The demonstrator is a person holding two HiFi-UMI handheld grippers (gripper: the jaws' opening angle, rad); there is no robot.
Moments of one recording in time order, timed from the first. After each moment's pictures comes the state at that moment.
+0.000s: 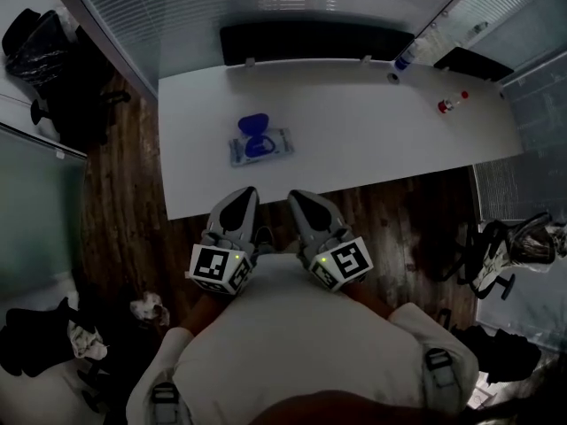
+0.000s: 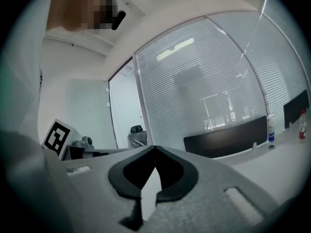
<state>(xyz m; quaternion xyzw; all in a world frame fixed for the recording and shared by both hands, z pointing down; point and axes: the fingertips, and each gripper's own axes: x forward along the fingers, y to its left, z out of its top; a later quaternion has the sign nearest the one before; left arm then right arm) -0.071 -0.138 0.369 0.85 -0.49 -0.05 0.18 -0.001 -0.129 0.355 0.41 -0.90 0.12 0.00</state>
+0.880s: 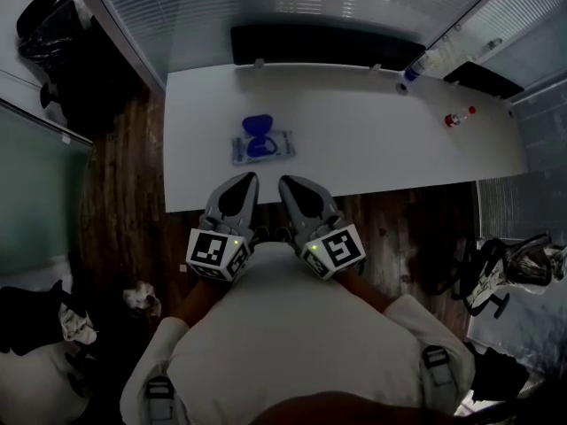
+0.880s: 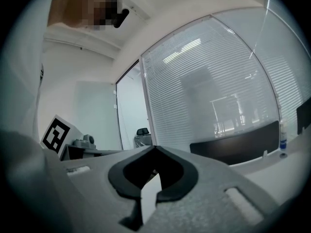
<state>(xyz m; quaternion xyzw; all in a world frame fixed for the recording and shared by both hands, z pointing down) -0.066 -0.164 0.354 0.84 -0.51 -0.04 0.16 -0.014 -0.158 0.339 0.37 -0.92 0.09 -0.01</state>
